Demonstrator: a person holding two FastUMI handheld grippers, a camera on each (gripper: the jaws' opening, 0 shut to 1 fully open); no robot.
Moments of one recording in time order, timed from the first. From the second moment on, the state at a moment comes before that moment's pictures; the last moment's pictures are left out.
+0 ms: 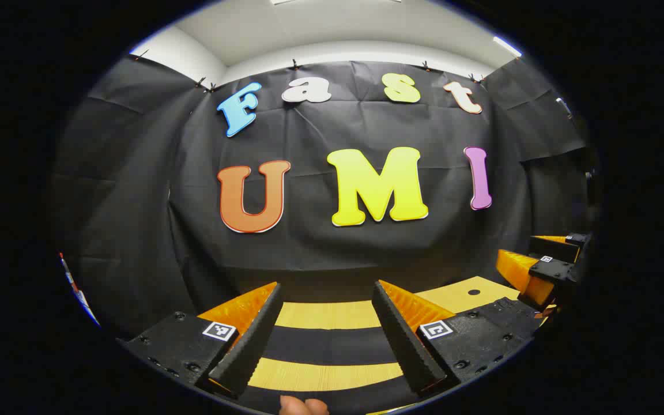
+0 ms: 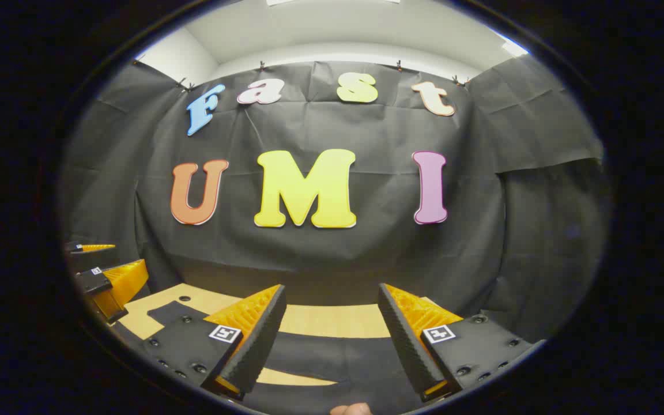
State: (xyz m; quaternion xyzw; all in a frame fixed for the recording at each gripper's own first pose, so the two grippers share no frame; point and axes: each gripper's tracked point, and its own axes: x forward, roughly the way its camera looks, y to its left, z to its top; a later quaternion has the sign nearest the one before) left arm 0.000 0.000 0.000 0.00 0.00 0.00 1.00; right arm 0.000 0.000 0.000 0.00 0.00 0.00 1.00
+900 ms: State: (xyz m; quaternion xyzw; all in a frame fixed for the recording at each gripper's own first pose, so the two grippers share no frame) left arm 0.011 0.027 0.004 0.01 0.00 0.02 1.00; right arm 0.013 0.021 0.011 0.00 -0.02 0.04 1.00
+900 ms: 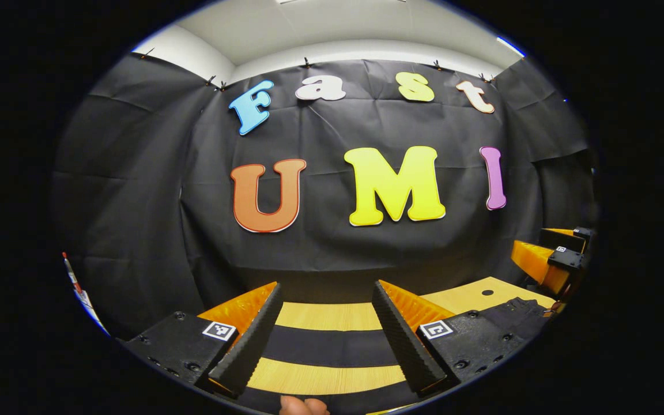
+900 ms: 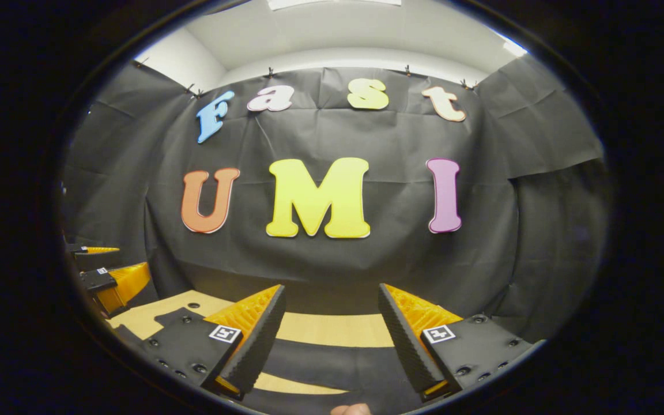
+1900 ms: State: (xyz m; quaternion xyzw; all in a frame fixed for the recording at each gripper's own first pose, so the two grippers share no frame) left arm -0.085 0.081 -0.135 -0.28 0.25 0.03 0.92; right arm -0.006 -0.048 -0.084 0.03 0.15 0.02 0.99
